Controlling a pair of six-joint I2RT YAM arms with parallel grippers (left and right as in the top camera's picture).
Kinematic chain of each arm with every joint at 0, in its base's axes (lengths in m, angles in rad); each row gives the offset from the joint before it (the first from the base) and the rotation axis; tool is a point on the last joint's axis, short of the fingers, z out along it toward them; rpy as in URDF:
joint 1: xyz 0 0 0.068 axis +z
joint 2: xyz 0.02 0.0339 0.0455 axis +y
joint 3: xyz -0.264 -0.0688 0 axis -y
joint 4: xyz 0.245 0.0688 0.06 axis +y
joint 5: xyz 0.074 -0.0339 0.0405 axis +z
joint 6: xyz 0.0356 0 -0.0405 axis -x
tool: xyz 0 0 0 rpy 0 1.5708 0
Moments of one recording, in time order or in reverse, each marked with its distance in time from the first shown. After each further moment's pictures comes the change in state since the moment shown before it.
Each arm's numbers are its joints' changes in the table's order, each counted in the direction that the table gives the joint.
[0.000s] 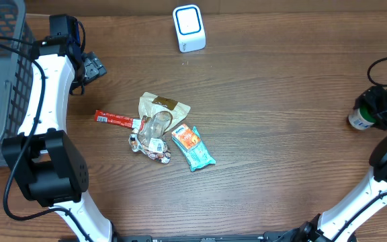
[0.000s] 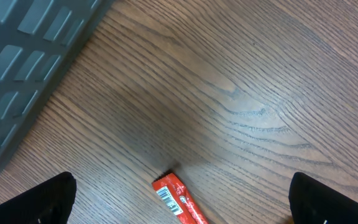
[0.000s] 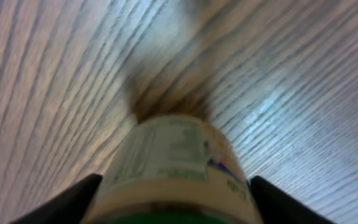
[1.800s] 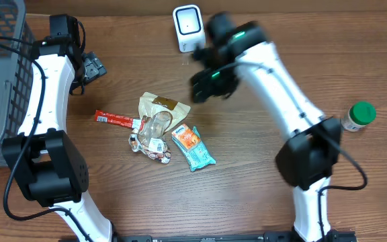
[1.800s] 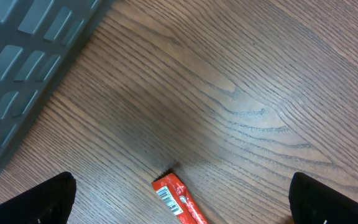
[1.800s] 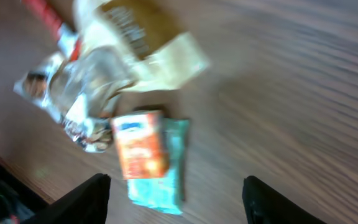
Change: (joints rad) left arm 0.000 0.000 0.000 0.000 0.000 0.000; right arm 1.106 0.000 0.344 0.179 0.232 0.330
